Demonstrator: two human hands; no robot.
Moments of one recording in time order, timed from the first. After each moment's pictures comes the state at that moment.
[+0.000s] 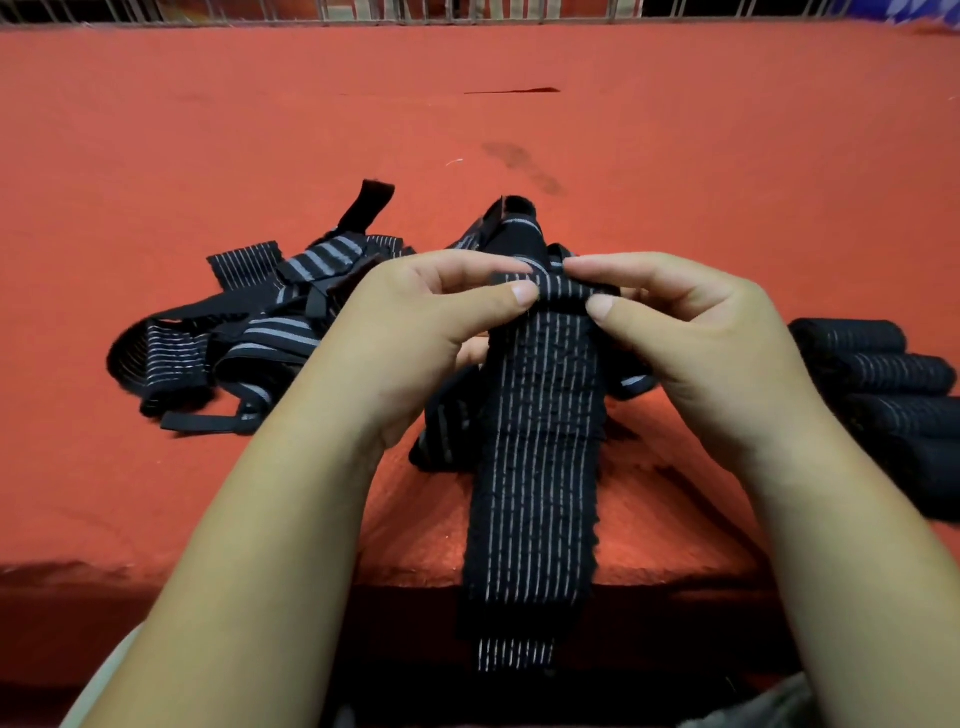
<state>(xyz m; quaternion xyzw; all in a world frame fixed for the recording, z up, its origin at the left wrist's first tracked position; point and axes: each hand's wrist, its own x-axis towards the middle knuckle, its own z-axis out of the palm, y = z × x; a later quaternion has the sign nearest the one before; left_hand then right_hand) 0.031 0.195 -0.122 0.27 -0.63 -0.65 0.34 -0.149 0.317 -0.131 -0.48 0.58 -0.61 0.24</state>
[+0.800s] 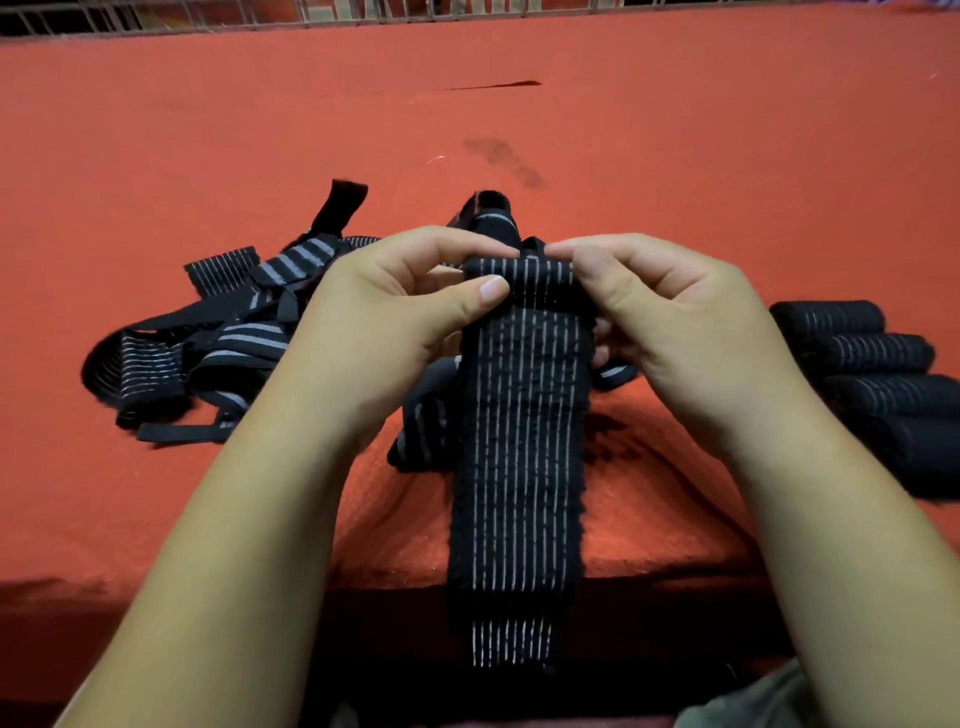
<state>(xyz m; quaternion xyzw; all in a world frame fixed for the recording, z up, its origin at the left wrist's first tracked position) 0.033 0.201 -0.121 0.23 -0.68 -0.60 0.36 -0.159 0.316 -0.135 -0.47 0.56 -0.63 0.26</state>
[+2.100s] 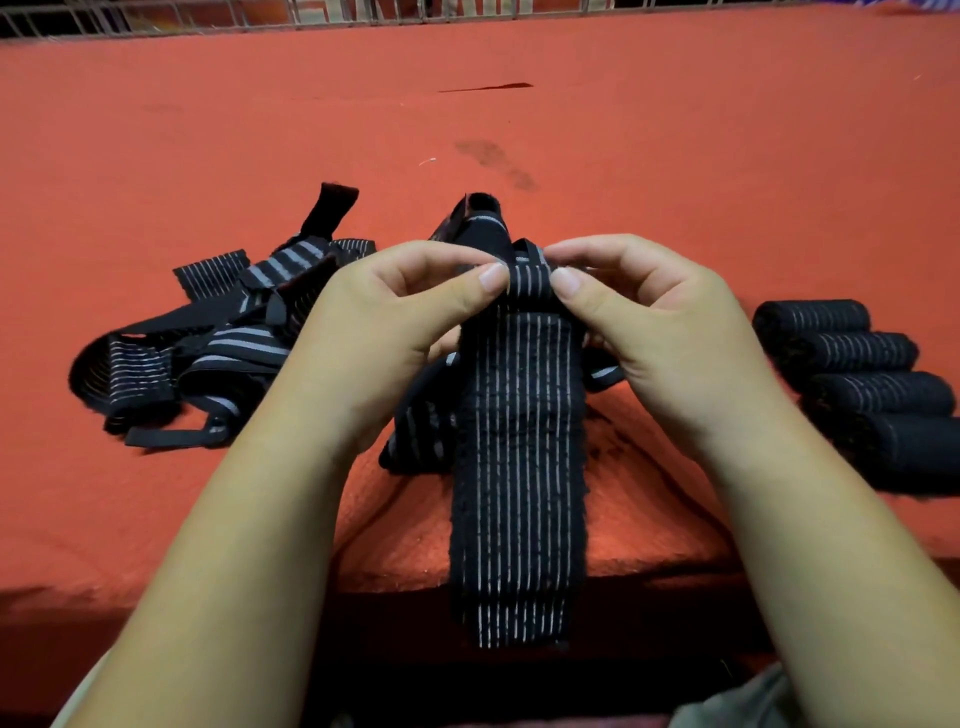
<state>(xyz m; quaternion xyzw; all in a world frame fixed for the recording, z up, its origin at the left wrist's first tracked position) 0.025 0.199 -0.127 0.26 -0.66 -0.60 0.37 -0.159 0.312 -0.142 -0.46 0.57 -0.63 0.25</state>
